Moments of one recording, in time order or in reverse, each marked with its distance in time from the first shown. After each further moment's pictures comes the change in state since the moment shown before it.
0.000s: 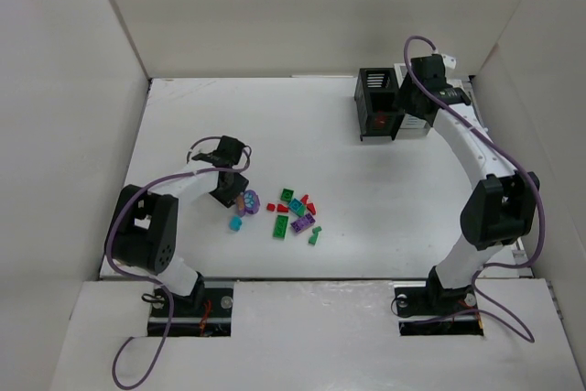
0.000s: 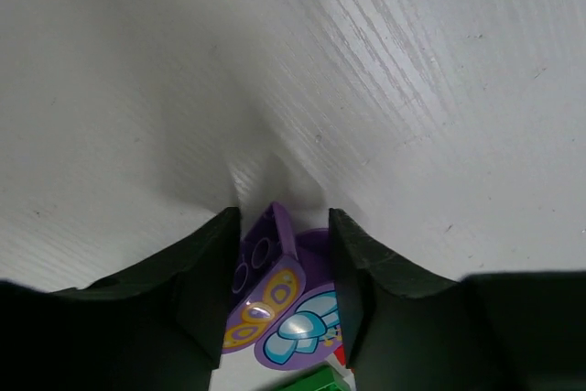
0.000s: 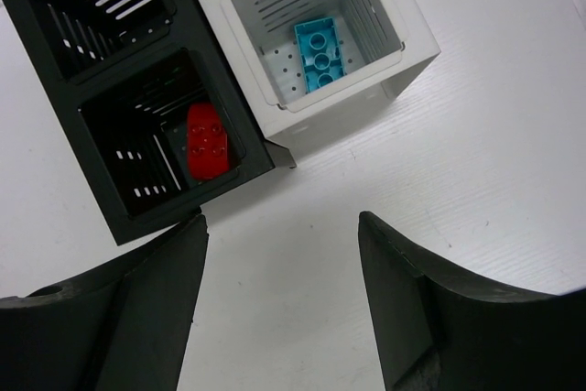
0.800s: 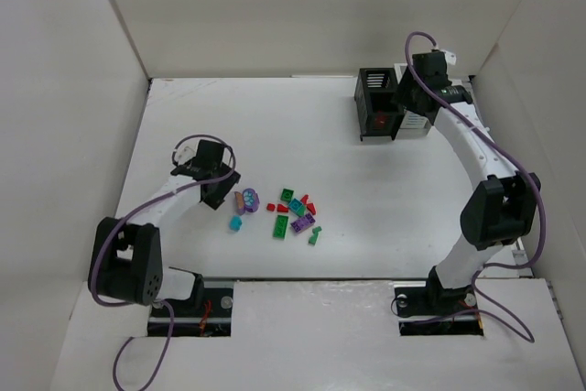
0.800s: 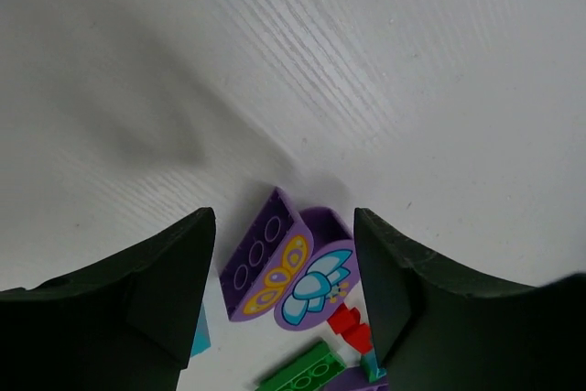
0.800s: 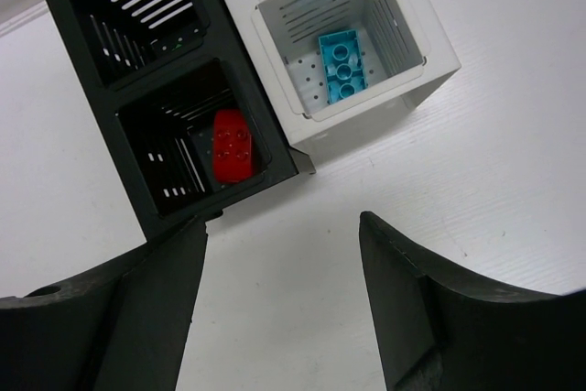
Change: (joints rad) left arm 0.095 -0.228 -0.121 0.097 0.056 0.089; right arm 0.000 0.000 0.026 0.007 -0.039 0.000
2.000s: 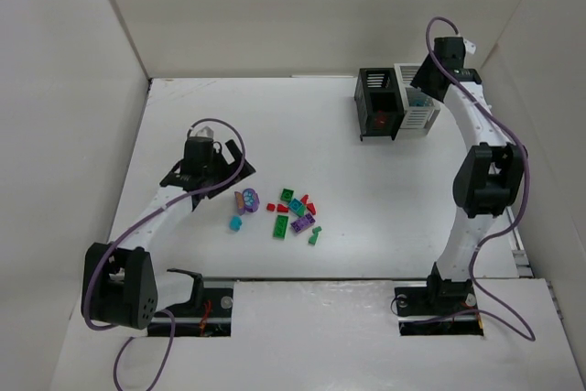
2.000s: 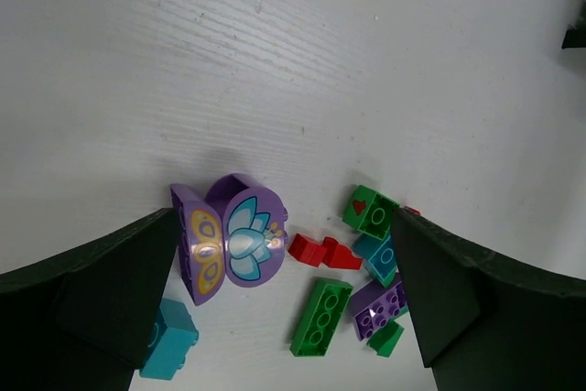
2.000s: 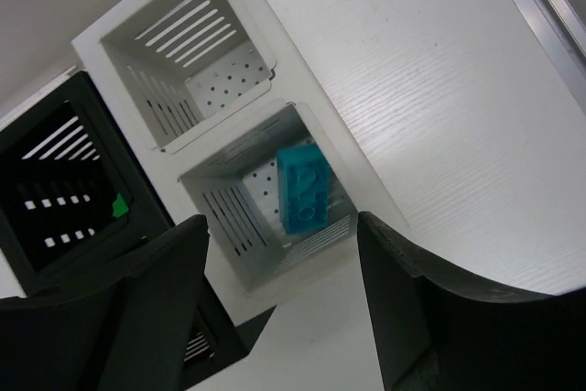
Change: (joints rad) left arm 0.036 -0.111 -0.034 0.203 0.318 0.444; right arm -0.169 0.301 0.283 0.017 -0.037 -0.002
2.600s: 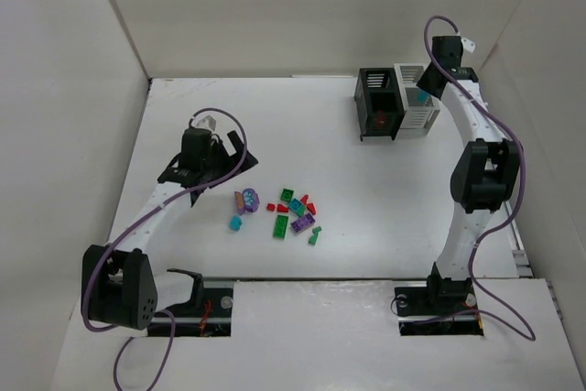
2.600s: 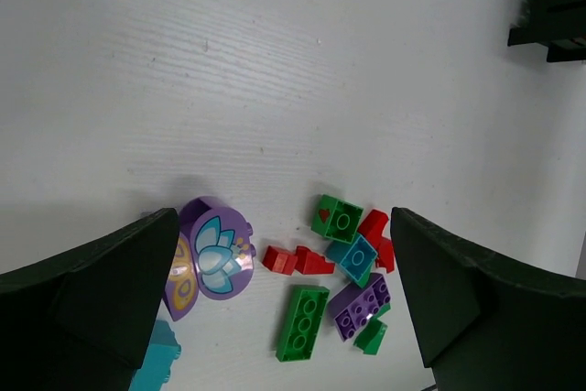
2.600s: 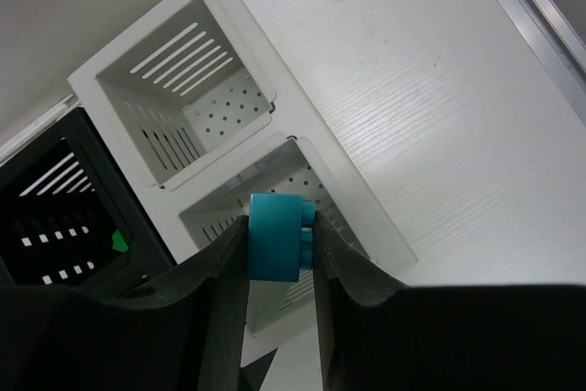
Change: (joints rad) left arm -0.001 -0.003 0.067 0.013 0.045 0.058; right arm 0.000 0.037 0.039 0.023 0.026 0.012
